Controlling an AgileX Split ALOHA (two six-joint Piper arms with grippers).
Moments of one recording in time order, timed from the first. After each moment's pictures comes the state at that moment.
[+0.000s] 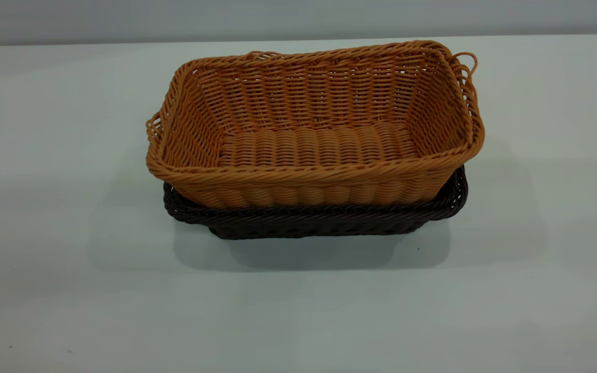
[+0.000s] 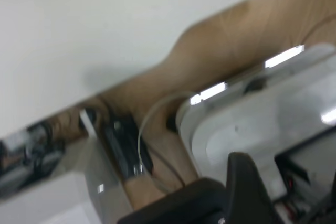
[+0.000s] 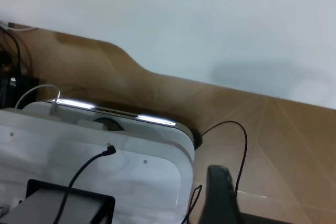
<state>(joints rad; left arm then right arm) -0.38 0.61 -0.49 -0.12 1.08 0.04 0.21 0.74 -0.47 0.15 1.10 -0.06</state>
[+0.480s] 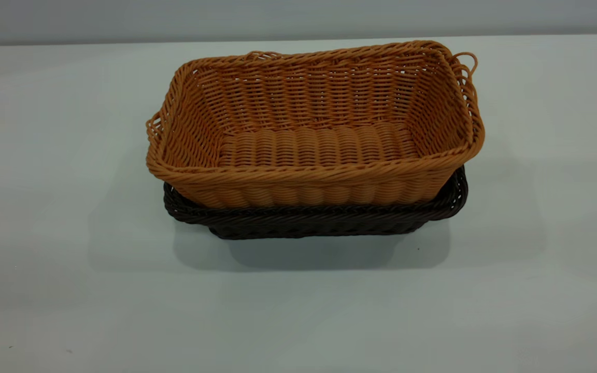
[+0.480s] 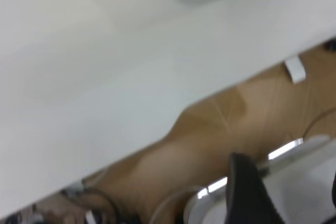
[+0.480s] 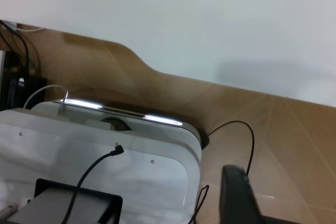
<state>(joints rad) -0.38 0.25 -0.48 -0.12 1.10 0.04 0.21 0.74 -0.47 0.17 1.10 -0.06</state>
